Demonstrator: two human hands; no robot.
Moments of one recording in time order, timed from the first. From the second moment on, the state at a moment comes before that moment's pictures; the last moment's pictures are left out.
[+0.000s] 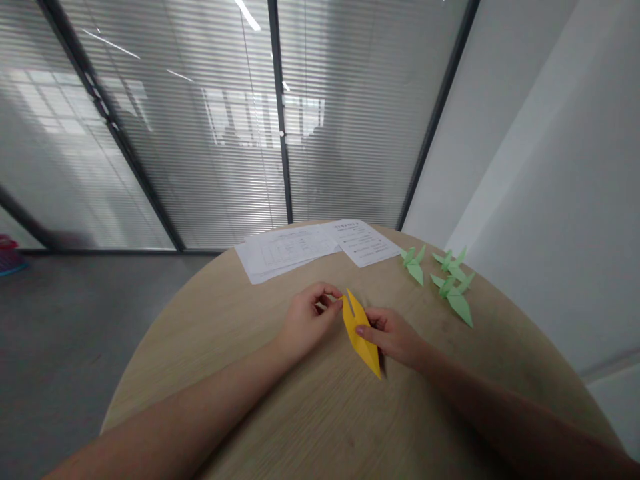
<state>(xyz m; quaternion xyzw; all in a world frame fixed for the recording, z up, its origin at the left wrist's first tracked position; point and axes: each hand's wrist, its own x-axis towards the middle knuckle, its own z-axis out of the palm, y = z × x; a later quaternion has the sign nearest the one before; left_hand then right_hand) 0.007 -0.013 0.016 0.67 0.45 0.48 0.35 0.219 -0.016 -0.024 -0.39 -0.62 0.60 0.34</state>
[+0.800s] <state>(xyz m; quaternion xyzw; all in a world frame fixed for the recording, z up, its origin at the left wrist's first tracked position) 0.011 -0.005 0.017 0.55 0.41 0.50 0.53 0.221 -0.017 -0.027 -0.39 -0.68 0.54 0.31</state>
